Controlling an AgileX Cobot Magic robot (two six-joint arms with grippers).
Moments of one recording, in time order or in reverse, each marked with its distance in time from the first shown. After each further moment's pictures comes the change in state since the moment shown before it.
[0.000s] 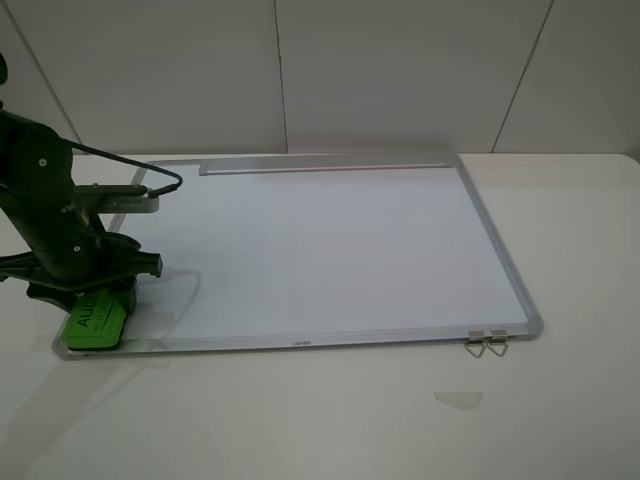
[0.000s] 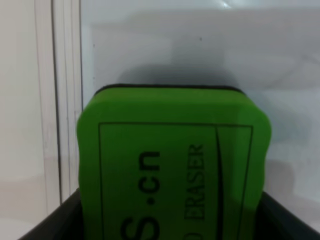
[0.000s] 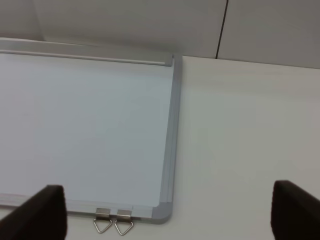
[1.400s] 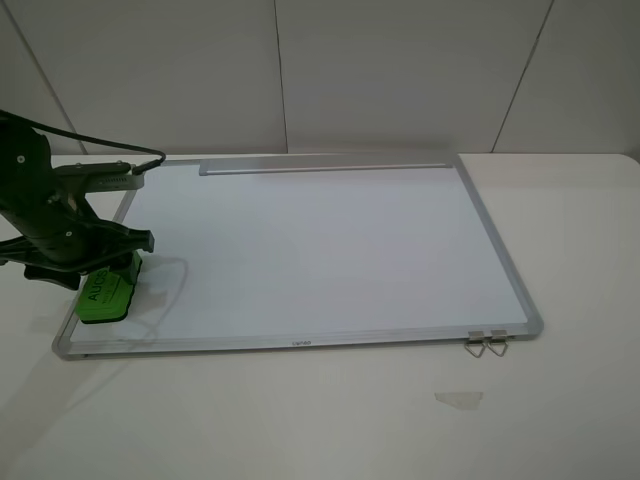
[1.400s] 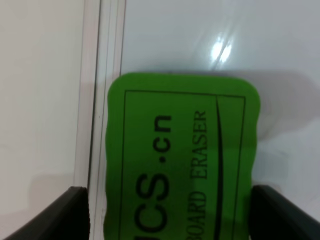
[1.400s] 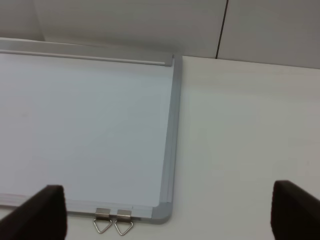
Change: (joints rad) left arm 0.080 0.000 0.000 0.029 -0.146 -0.002; right arm 0.000 0.000 0.000 0.000 0.000 0.000
